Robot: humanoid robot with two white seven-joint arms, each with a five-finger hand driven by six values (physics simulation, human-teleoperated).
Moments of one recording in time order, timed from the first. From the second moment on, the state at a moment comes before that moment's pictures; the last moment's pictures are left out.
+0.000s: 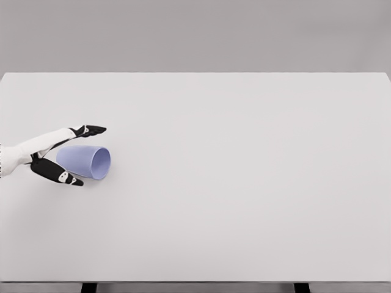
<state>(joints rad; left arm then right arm) -0.21 1.08 -0.46 -1.80 0.31 -0.02 -0.40 0.03 0.00 -0.01 0.02 -0.08 0.01 0.09</state>
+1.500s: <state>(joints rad) -0.37 1.00 -0.62 -1.73 -0.06 0.01 -0.42 0.03 0.00 -0.01 0.02 -0.08 0.01 0.09</state>
